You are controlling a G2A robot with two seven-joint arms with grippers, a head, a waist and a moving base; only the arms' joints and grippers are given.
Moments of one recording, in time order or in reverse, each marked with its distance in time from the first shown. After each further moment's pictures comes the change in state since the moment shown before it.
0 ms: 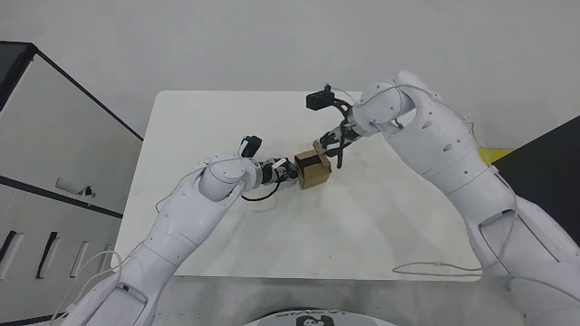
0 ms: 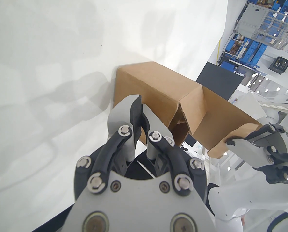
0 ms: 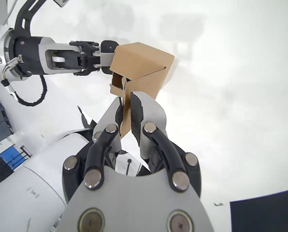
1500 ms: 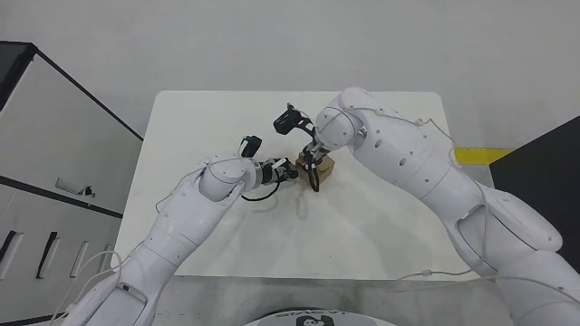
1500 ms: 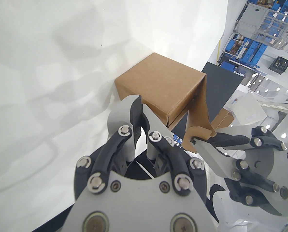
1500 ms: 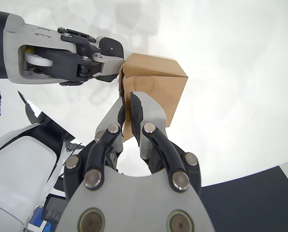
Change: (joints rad) left arm 0.000 0.000 0.000 0.000 0.000 0.000 0.000; right arm 0.049 -0.100 -0.211 -0.001 -0.199 -0.049 -0.032
